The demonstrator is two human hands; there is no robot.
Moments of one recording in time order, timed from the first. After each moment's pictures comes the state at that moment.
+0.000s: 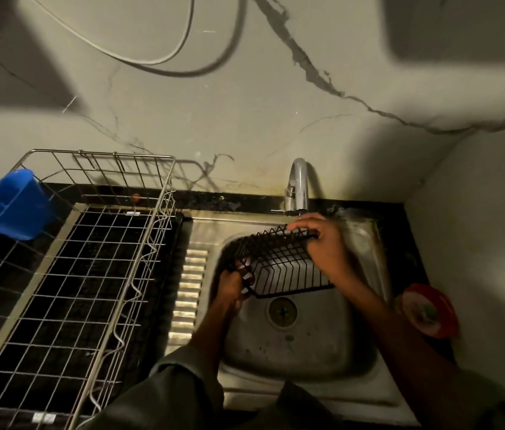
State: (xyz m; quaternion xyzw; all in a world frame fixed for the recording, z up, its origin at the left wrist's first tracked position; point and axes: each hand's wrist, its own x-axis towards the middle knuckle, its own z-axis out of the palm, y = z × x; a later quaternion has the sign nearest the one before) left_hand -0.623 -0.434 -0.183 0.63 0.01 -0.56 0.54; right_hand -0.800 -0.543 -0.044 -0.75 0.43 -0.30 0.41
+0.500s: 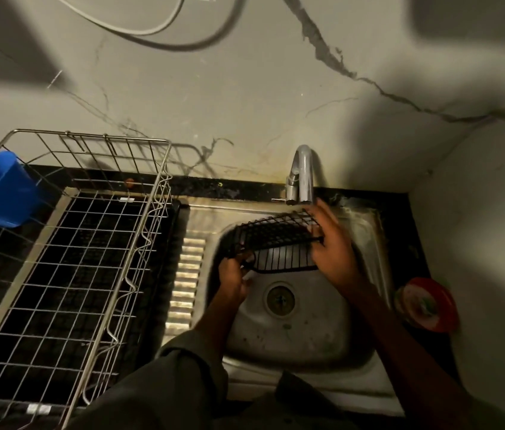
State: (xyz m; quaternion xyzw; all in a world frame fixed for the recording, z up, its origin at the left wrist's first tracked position) left_hand -0.629 -0.447 -0.185 0.59 0.09 -0.52 0.61; right_hand -0.806 -0.529 -0.047 -0.79 0.42 -0.31 0.34
